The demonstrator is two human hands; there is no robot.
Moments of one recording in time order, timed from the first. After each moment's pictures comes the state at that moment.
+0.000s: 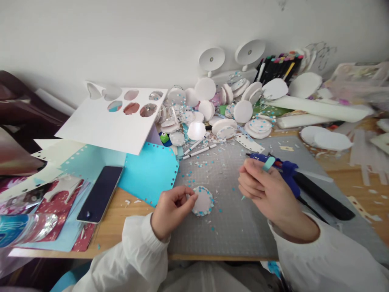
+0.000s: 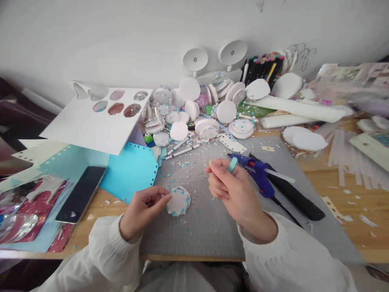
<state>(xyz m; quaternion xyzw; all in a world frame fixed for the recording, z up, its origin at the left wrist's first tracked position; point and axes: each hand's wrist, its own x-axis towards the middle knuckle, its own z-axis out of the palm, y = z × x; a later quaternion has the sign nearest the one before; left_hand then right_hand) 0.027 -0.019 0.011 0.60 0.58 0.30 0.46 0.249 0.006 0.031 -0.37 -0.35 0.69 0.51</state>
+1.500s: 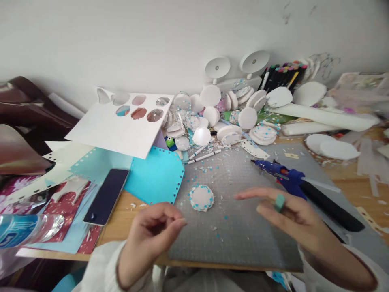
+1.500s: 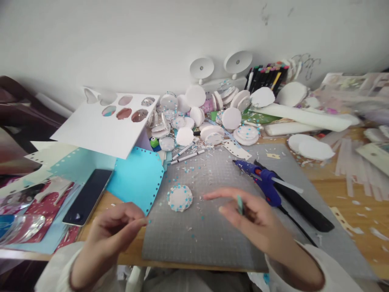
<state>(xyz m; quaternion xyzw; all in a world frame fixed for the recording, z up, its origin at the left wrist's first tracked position) 0.002 -0.054 0.068 0.51 0.57 0.40 0.51 0.283 -0.030 0.036 -0.50 -0.63 0.49 0.32</state>
